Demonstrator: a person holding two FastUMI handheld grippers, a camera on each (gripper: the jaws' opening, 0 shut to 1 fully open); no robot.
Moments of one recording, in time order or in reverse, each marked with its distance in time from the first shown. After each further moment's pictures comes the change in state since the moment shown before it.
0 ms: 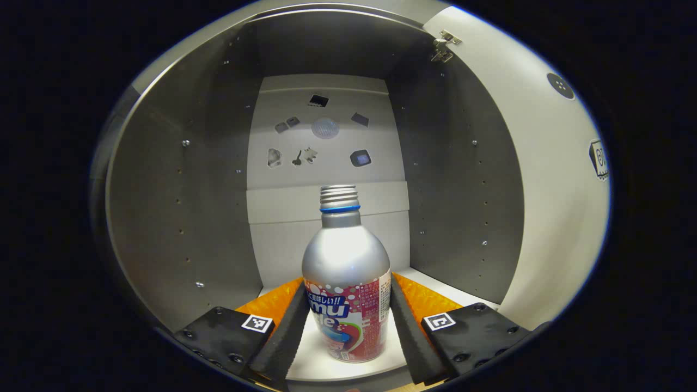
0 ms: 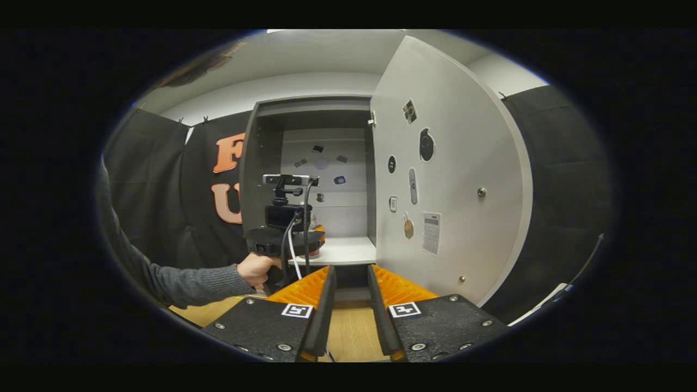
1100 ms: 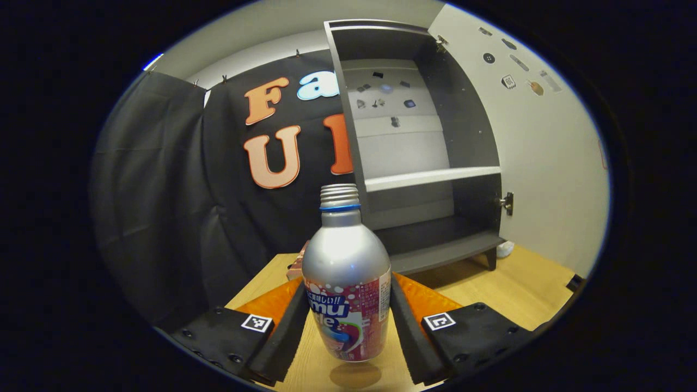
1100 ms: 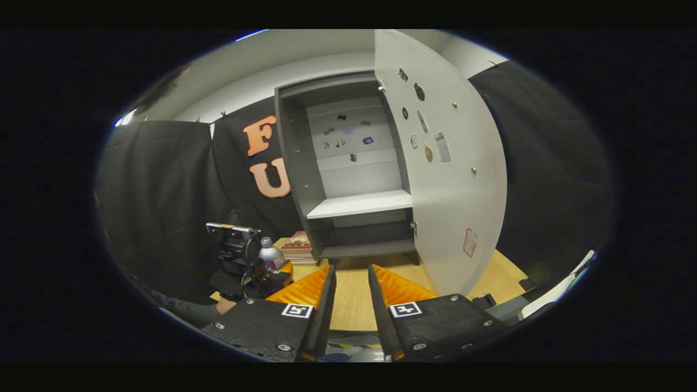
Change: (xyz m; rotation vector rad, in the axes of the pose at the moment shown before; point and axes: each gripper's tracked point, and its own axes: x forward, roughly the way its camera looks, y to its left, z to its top) left arm -0.303 0.114 -0.215 0.052 0.236 0.265; right arm -0.093 0.034 -0.109 0.131 0.228 0.195
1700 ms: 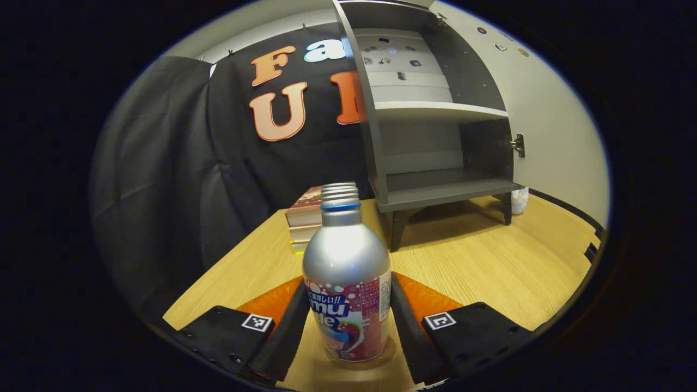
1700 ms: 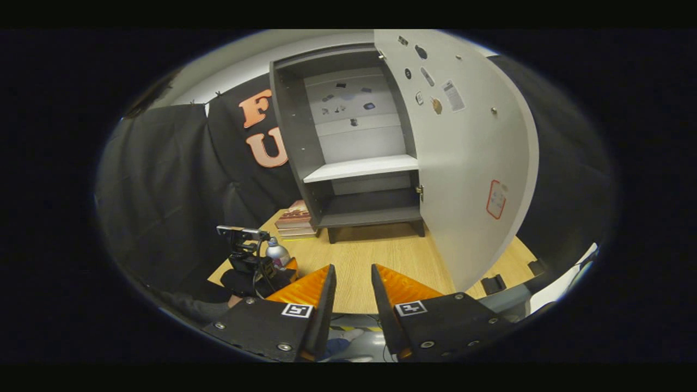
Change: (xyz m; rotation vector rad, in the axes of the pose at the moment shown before) left arm 0.003 -0.005 -0.120 -0.014 0.164 0.008; right arm 0.026 -0.004 -0.060 -0.007 0.191 0.014
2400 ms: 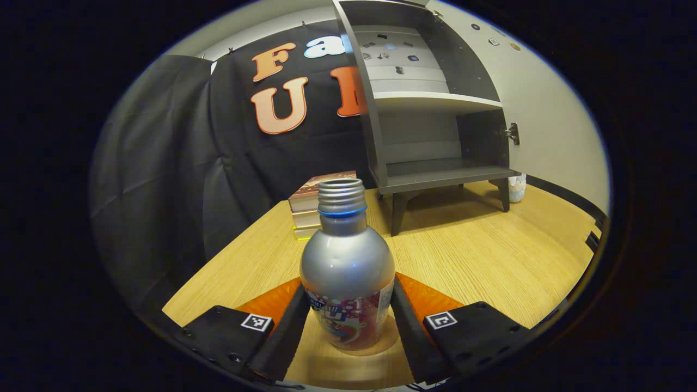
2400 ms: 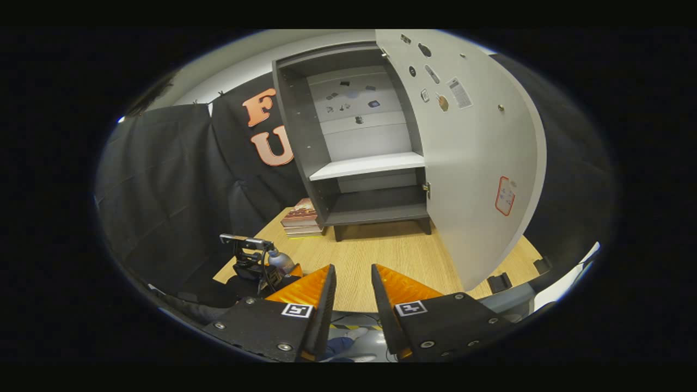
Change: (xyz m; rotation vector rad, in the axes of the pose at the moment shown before) left arm -0.018 0.006 -0.025 -0.033 0.031 0.006; right arm -0.008 0.006 -0.005 0.009 0.017 0.029
